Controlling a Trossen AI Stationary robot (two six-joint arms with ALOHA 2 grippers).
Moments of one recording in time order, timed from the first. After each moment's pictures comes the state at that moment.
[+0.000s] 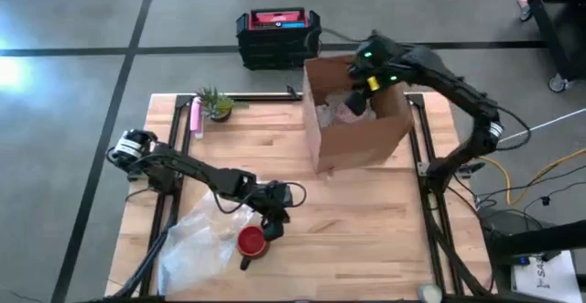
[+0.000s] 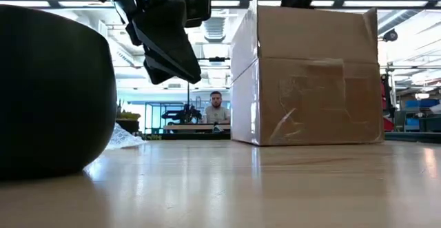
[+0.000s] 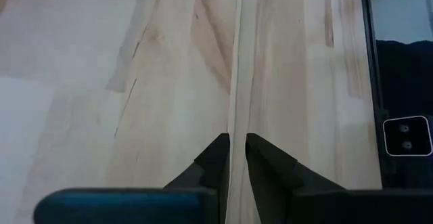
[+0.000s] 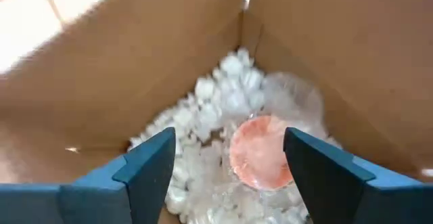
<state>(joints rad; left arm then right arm) -0.26 1.64 1.05 -0.24 0.09 -0.50 -0.58 1.55 1.80 -1.22 -0.13 -0.02</state>
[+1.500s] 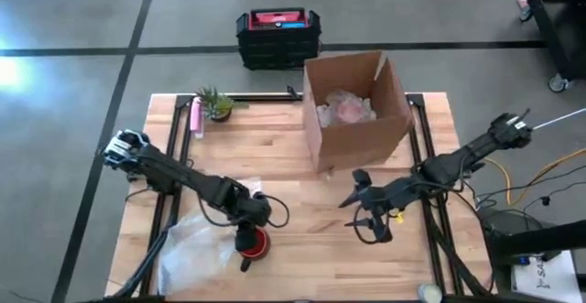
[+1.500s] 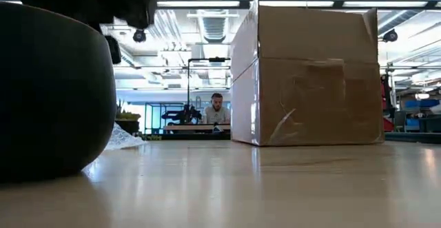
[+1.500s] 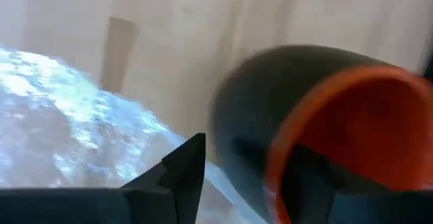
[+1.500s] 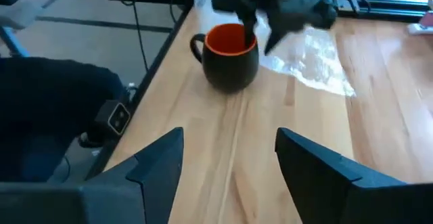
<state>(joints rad) -0.38 1.63 1.16 -0.83 0.12 -0.67 0.48 1.25 0.97 -0.32 0.14 0.17</state>
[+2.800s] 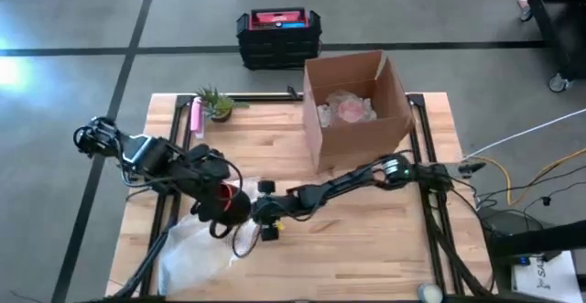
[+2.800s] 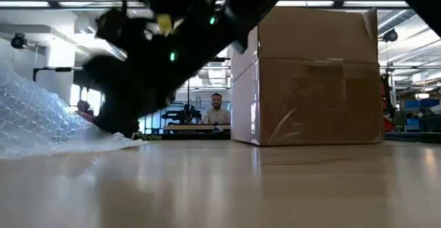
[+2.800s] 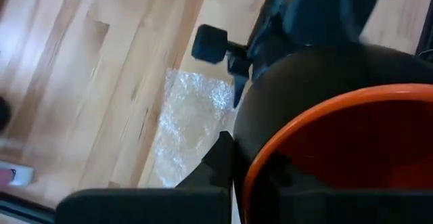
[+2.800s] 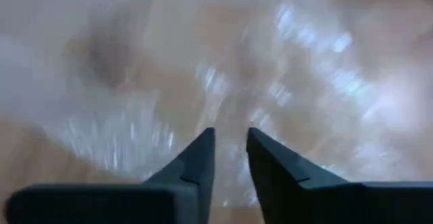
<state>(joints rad) -0.46 1.29 1.57 -1.47 -0.28 -0.77 0.20 2.48 1.79 -0.12 0.13 -0.05</state>
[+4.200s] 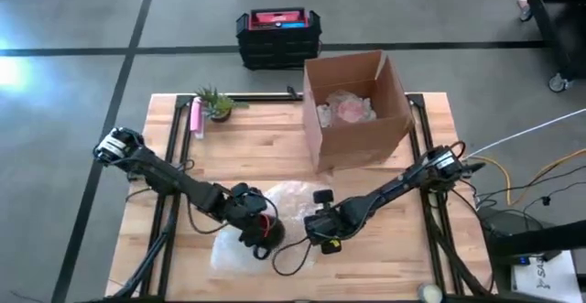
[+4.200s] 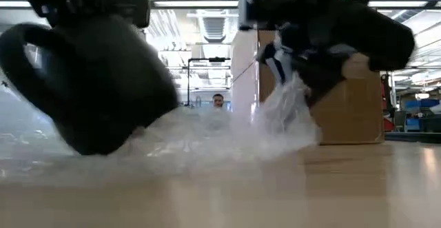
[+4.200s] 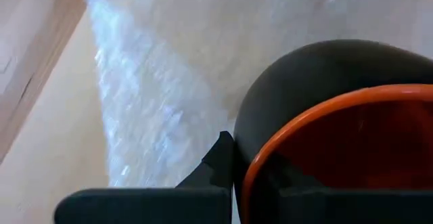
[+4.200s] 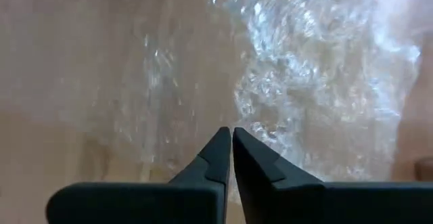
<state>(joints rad) -0.46 1.52 0.96 -0.58 -0.27 -0.84 0.42 2.03 1.33 -0.65 0.25 0.21</state>
